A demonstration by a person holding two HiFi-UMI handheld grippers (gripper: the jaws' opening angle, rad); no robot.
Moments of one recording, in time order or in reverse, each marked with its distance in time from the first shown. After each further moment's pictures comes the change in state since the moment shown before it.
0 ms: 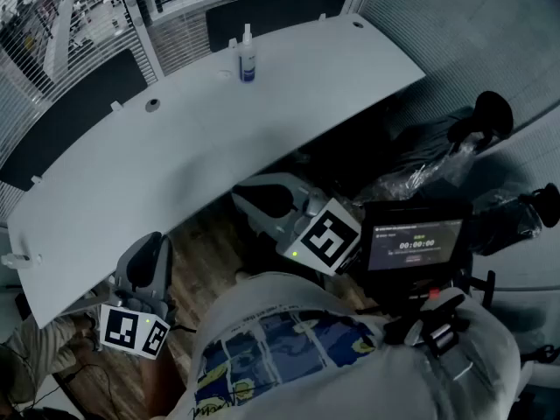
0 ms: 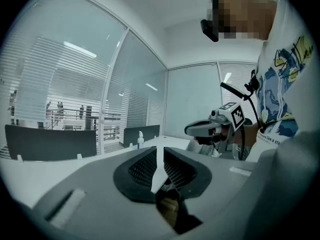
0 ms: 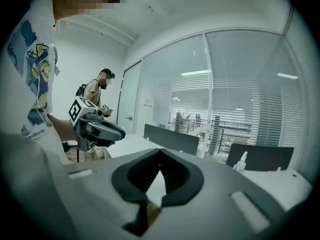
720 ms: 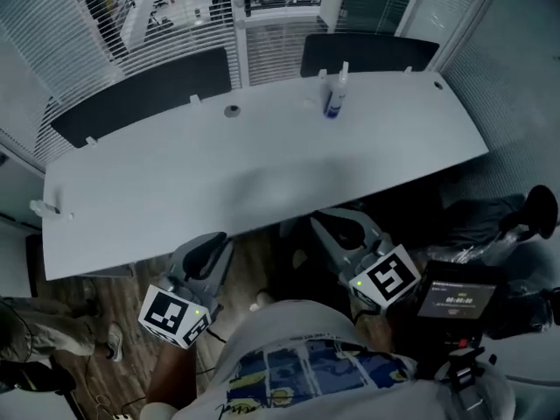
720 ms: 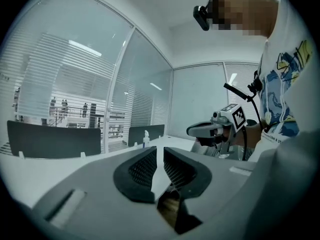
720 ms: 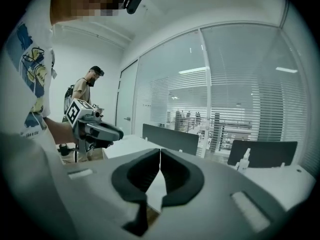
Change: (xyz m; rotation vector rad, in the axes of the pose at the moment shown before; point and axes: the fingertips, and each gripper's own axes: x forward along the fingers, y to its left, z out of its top) left arm 0.022 0.037 -0.004 -0.028 -0.002 0.025; right arm 0.031 -0.032 -0.004 0.039 0.001 -0.007
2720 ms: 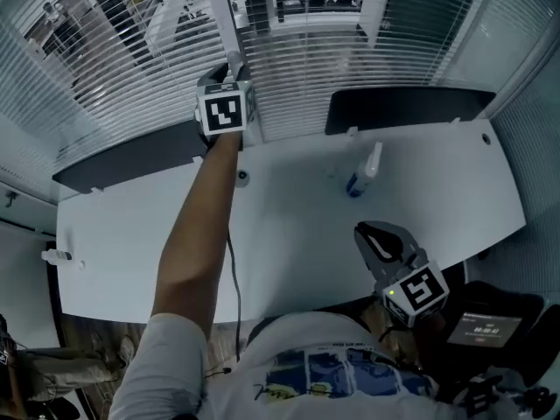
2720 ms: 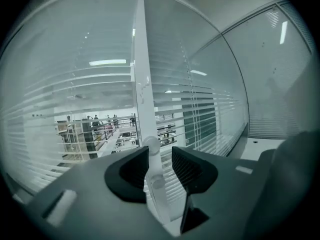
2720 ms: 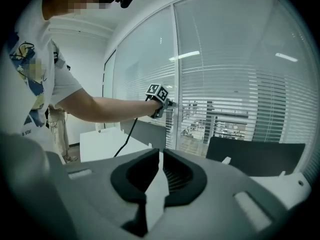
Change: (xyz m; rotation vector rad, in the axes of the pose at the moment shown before) left arm 0.480 0.408 0.168 0.122 0.068 0.610; right arm 0.126 -0.314 -0.028 0.026 0.105 -0.003
